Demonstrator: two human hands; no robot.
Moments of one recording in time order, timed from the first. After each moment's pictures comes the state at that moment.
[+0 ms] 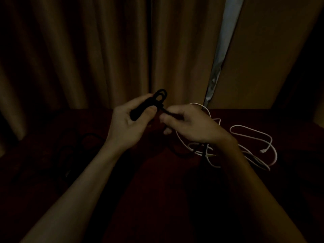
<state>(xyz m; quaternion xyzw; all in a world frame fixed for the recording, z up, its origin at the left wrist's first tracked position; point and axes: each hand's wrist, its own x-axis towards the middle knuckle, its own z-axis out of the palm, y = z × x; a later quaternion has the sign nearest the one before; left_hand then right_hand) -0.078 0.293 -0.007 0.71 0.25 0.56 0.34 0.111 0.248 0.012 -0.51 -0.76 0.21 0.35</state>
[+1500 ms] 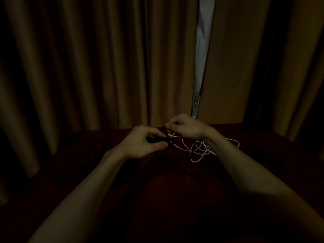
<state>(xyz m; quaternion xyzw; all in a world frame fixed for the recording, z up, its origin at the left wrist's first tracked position) -0.114 0.203 0.057 0.88 0.29 0.26 0.26 0.102 0.165 0.084 -0.59 -0.74 0.19 0.28</state>
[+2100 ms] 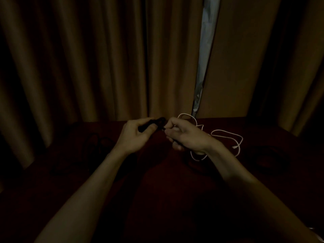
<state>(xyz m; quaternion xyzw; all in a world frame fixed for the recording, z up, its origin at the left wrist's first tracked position) -0.103 0.232 0.015 0.78 0.34 0.42 0.31 0.092 0.153 0.034 -0.49 -0.65 0.41 0.42</state>
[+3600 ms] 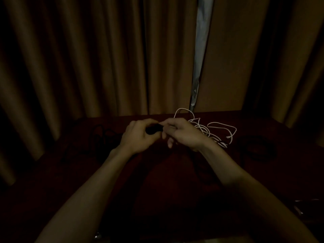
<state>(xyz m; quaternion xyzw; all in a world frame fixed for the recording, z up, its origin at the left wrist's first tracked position) -0.111 0.186 0.014 0.84 0.40 0.32 0.16 0.072 0.119 0.024 -0.52 -0.64 0.36 0.43</state>
